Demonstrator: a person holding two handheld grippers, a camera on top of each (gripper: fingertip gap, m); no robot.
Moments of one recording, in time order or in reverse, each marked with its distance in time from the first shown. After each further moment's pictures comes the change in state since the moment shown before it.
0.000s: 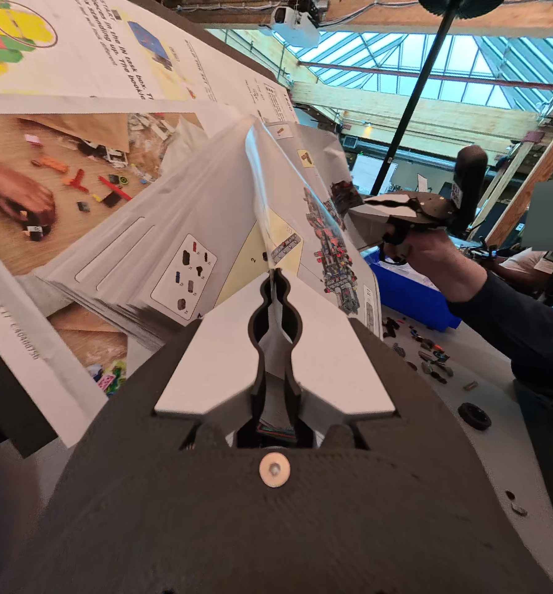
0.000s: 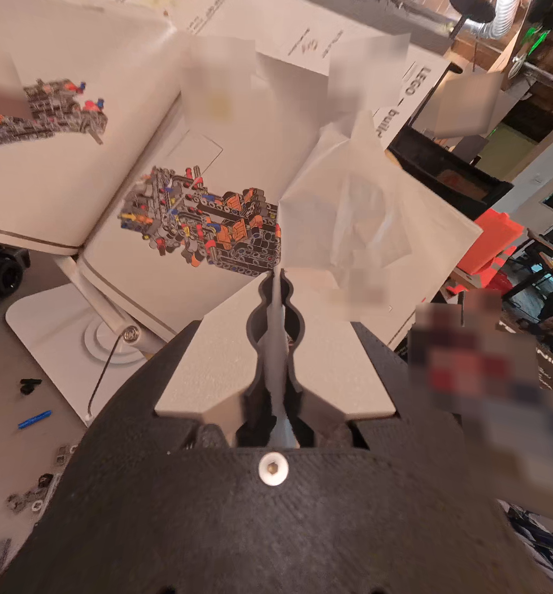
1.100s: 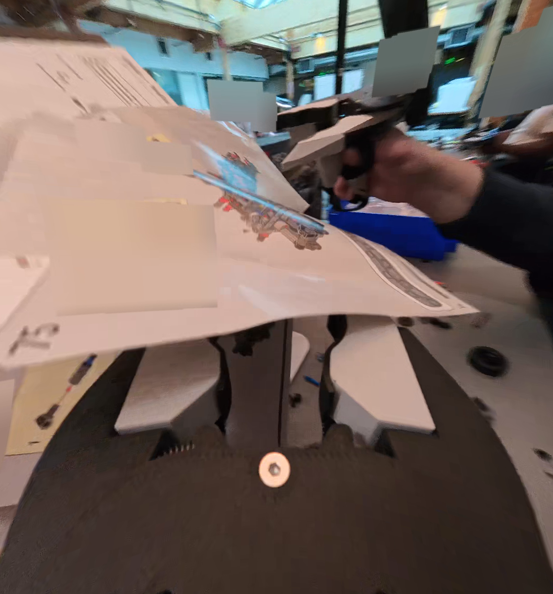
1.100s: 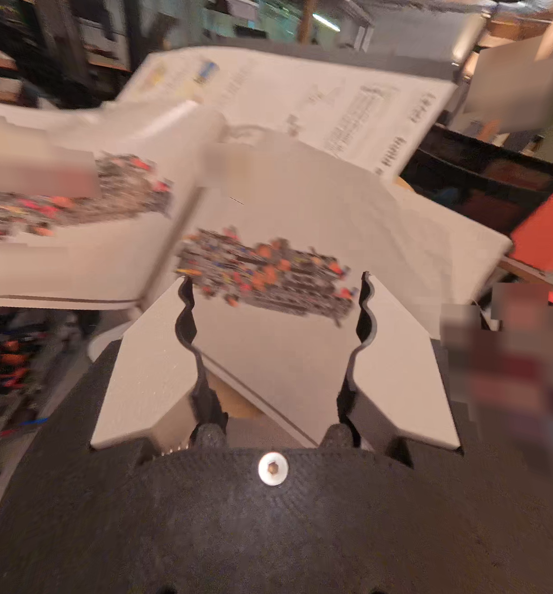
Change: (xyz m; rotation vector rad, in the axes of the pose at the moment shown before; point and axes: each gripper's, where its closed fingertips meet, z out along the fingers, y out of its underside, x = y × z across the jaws) left arm 0.106 0.034 0.066 -0.139 0.140 0.327; right arm -0.014 -0.033 -0.009 0.082 -0.123 0.166
